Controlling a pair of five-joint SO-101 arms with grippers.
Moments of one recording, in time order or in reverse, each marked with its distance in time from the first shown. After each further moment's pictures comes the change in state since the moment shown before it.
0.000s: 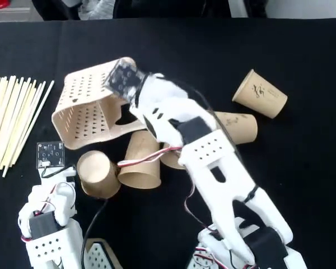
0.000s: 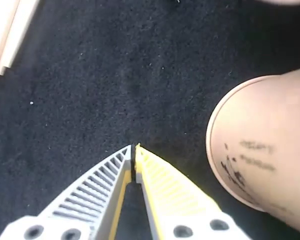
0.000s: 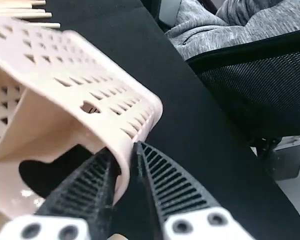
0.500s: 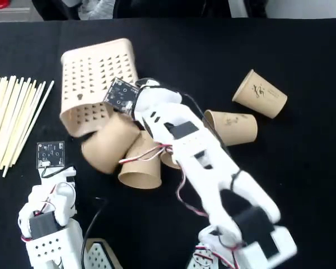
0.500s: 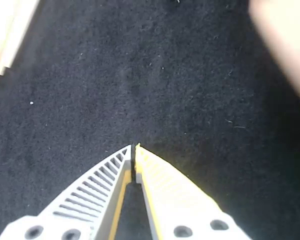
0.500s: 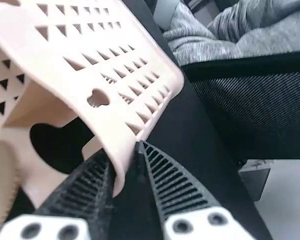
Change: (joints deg) left arm 0.0 0.0 0.0 0.0 0.0; right arm 0.7 8.4 13.7 -26.5 11.5
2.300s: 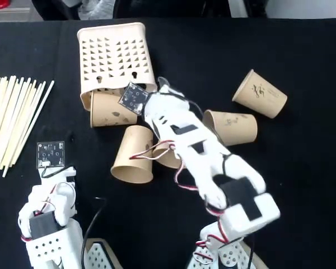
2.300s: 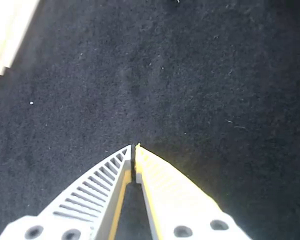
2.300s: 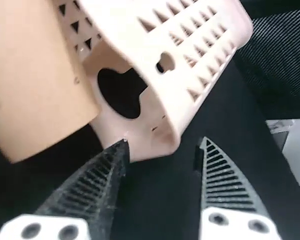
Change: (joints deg) left arm 0.0 0.0 0.0 0.0 0.0; right arm 6.1 21.2 1.1 -16.2 0.0
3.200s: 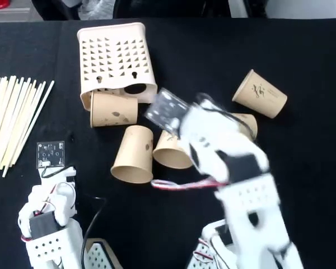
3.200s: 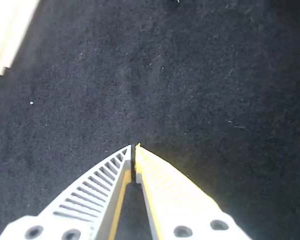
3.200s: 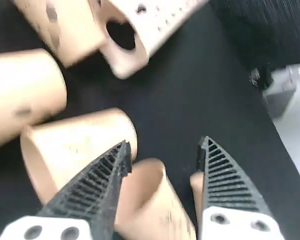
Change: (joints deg) left arm 0.0 0.0 0.0 0.0 0.0; right arm 3.6 -53.5 1.5 60.6 0.6
